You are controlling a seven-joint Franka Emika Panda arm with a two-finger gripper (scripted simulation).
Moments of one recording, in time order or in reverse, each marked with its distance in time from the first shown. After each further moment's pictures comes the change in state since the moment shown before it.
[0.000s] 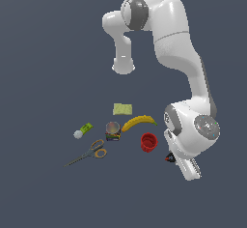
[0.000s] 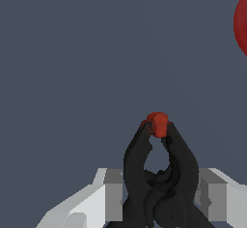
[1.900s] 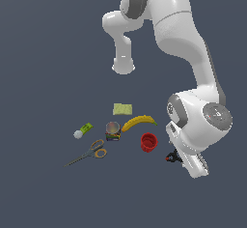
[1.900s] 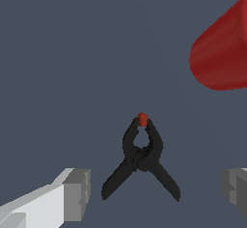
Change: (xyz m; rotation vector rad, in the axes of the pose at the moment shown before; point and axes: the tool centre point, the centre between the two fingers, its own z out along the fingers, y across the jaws) arm 0.003 0.001 -0.055 -0.002 0.000 -0.025
